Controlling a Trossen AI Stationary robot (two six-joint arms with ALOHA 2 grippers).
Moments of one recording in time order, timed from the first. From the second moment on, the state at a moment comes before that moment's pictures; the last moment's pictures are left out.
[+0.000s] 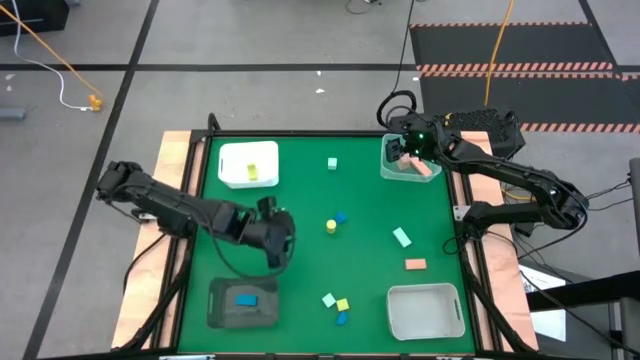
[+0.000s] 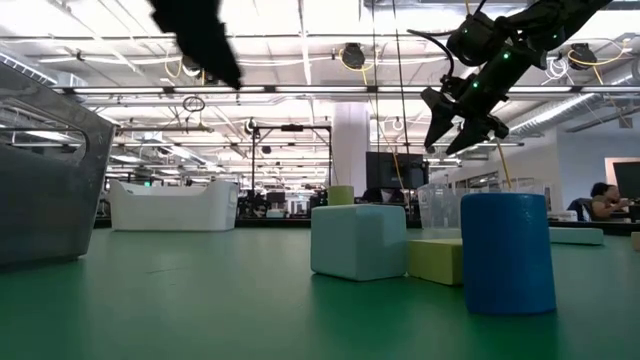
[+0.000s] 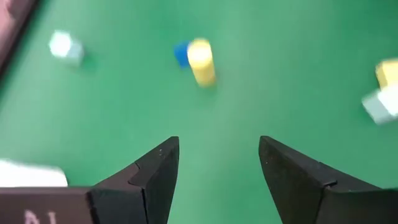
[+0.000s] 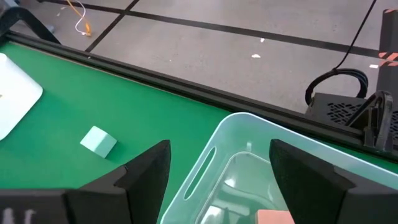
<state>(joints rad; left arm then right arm) -0.30 1.46 1.17 -0.70 -0.40 -0.35 -0.70 1.13 0.71 -0.26 0.21 0.41</state>
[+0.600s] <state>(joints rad) -0.11 1.47 1.17 -0.45 -0.39 -0.14 -0.67 1.13 0.71 -0.41 -0.01 0.44</state>
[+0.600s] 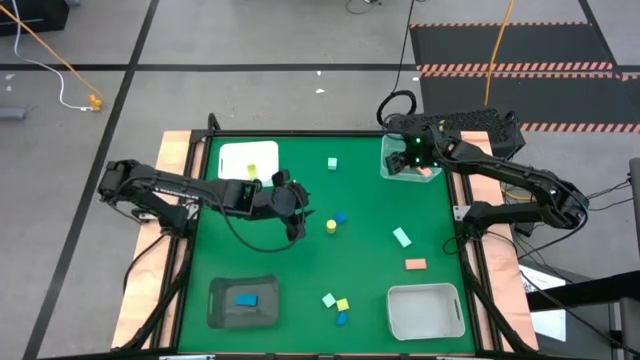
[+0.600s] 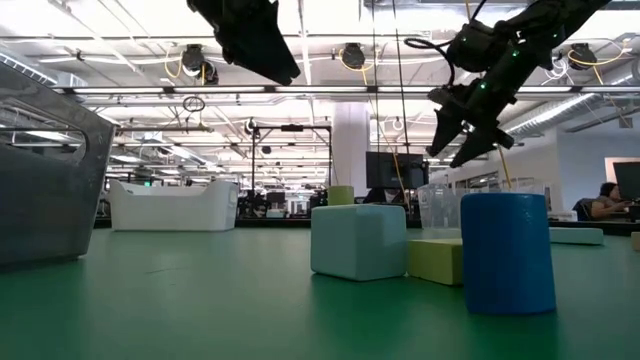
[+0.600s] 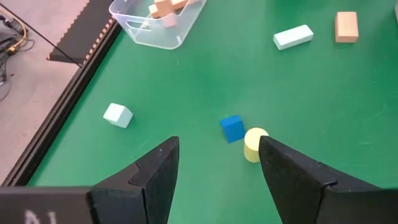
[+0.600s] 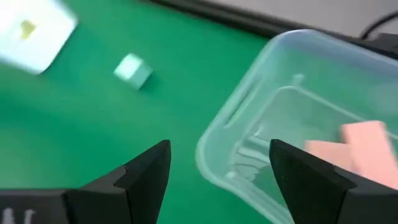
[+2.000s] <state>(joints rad) -0.15 1.47 1.17 -0.48 -0.38 -0.28 0.19 1.23 0.56 -0.68 0.08 1.10</state>
